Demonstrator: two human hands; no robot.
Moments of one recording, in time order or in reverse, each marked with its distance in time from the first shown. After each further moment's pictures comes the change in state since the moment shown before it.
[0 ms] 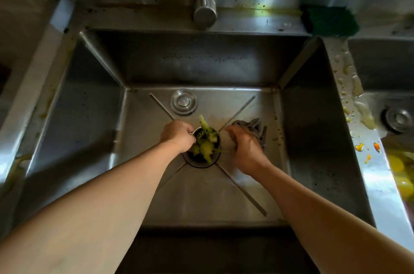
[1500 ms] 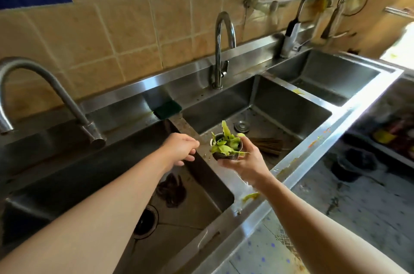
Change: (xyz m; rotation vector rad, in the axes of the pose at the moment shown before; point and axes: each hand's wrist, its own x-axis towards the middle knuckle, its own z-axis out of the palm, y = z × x) left_hand -0.254 0.211 -0.048 0.027 -0.442 0.590; right_hand -0.234 -0.008 -0.179 0.701 0.779 0.192
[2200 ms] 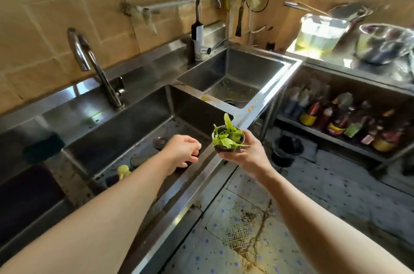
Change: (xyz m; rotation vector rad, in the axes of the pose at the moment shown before) left_hand 0.041 0.195 0.278 0.090 -0.223 0.106; right_hand 0.028 0.063 -0.325 0.073 0.253 0.040
